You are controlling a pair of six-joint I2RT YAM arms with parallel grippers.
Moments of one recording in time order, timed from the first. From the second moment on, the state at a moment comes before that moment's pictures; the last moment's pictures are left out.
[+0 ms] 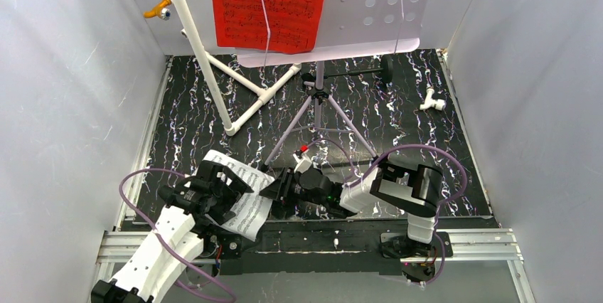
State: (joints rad) left arm -0.34 0.63 0.37 -0.87 0.07 -1.19; right arm 1.24 1.85 0.62 0.92 0.04 1.24
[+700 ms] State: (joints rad) left arm -0.34 0.29 0.78 -0.94 0.09 -0.82; right arm 1.19 1.55 0.80 0.34 -0.26 0.50
